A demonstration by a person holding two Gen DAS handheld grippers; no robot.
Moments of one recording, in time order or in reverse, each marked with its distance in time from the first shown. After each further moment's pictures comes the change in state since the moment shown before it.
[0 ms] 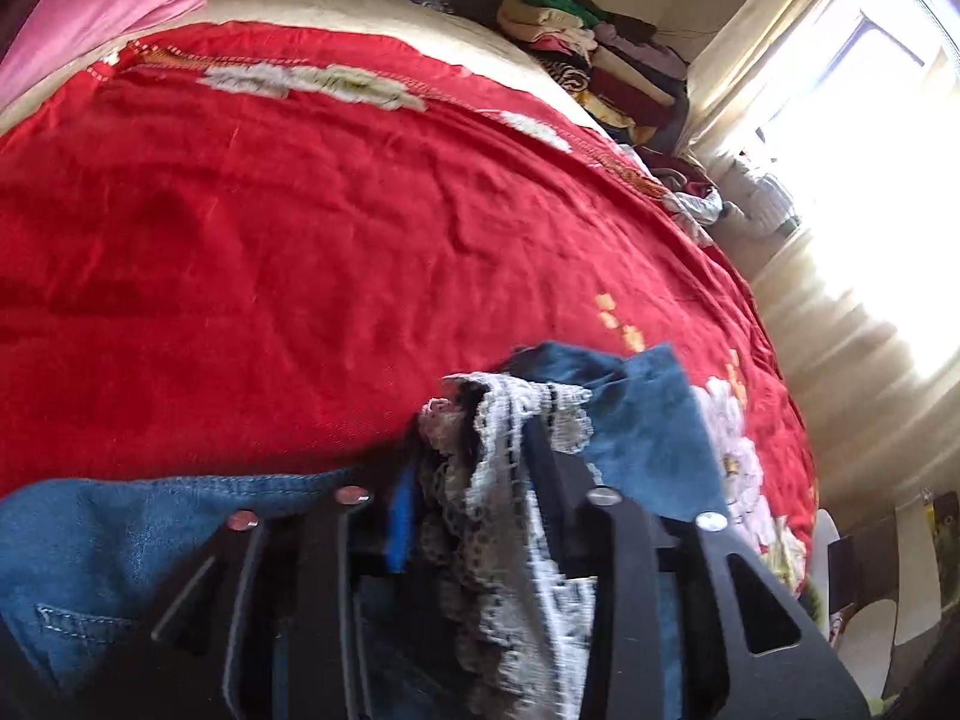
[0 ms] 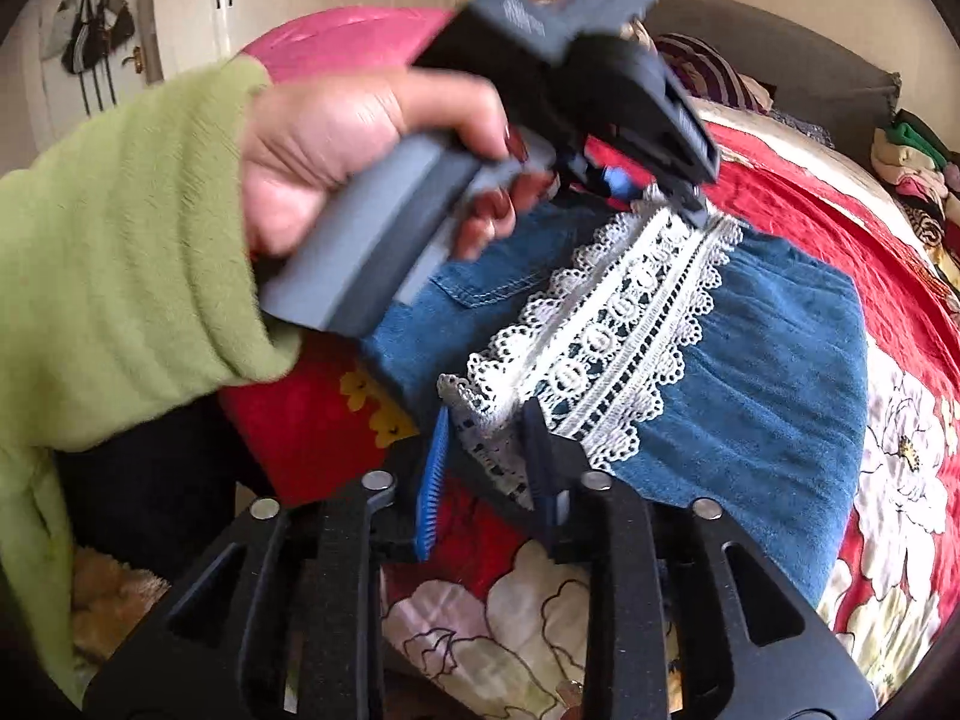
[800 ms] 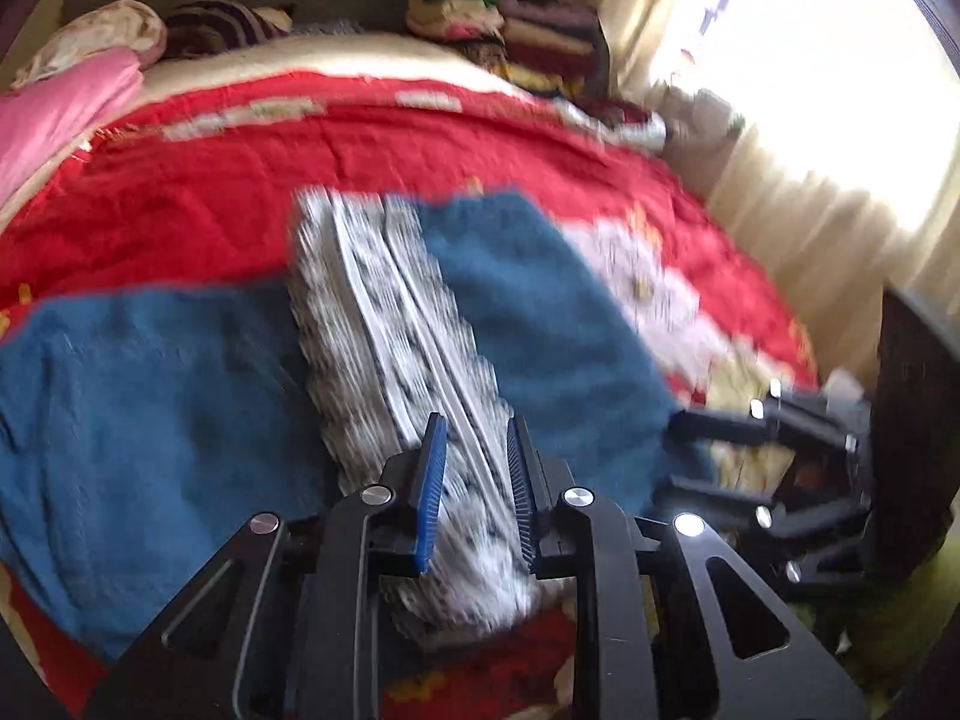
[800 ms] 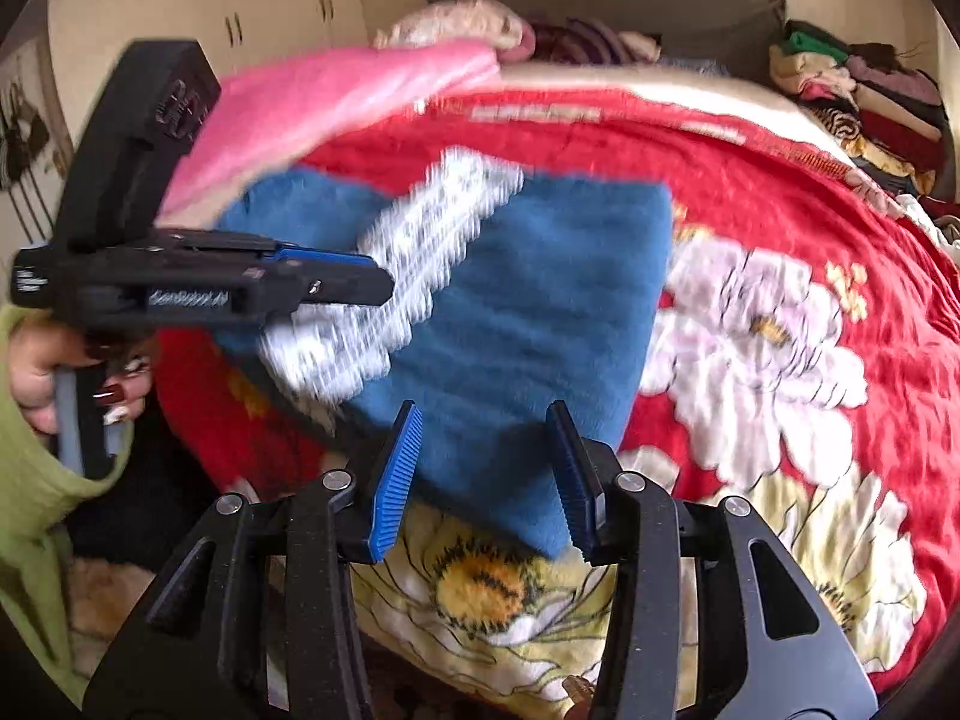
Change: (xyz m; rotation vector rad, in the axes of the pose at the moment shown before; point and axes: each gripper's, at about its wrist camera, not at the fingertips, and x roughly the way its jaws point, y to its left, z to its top) left arm -0.056 -0.067 -0.113 0.299 0.032 0.057; right arm -0.047 -0.084 -0.039 0.251 0.005 -0.109
